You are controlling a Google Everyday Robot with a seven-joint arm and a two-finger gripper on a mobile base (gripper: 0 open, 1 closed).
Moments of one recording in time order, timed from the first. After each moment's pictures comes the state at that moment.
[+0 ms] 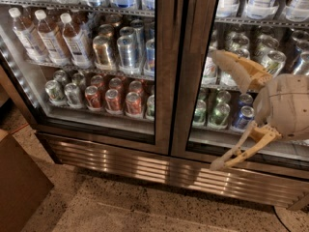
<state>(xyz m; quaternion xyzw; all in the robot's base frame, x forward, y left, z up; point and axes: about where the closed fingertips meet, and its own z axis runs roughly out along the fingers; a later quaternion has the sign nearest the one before) 0.374 -0.088 0.984 -0.57 0.48 0.33 0.58</state>
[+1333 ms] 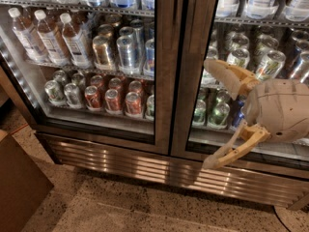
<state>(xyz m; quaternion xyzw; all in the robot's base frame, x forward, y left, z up) 0.380 -0.085 0.972 -0.54 0.51 0.37 0.57</state>
